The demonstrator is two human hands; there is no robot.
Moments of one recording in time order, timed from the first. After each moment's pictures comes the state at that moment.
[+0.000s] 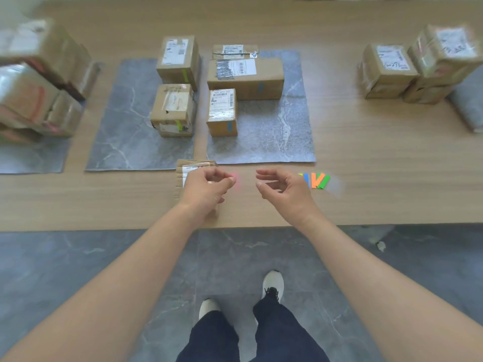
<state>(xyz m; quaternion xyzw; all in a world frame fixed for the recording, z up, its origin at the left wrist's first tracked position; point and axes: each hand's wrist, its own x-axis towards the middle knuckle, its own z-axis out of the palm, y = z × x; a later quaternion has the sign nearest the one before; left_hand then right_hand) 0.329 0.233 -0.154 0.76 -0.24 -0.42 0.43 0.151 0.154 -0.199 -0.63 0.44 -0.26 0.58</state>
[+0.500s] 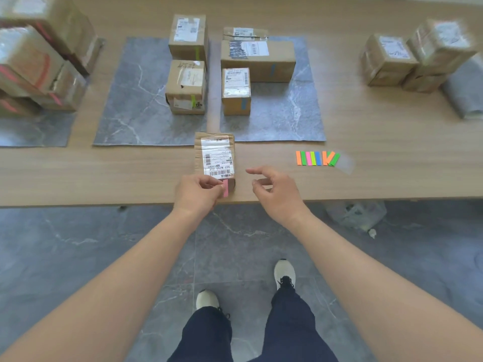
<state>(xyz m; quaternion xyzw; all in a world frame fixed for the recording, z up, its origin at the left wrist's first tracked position) 0.371 0.332 -0.201 0.79 -0.23 -0.39 0.41 0.197 0.251 -0.209 -0.73 0.46 -0.21 0.47</state>
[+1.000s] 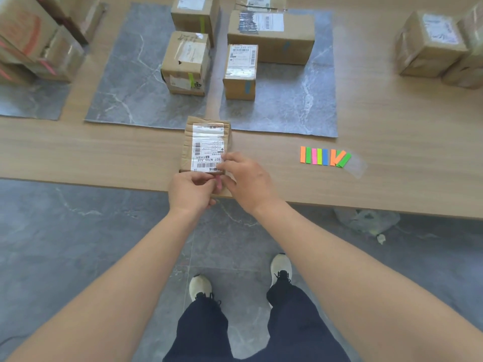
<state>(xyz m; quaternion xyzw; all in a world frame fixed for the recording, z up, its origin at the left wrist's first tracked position) 0.340 0.309 -0.234 0.81 -0.12 -0.35 0.45 0.233 0.215 -0.246 -0.88 0.32 -0.13 0.34</state>
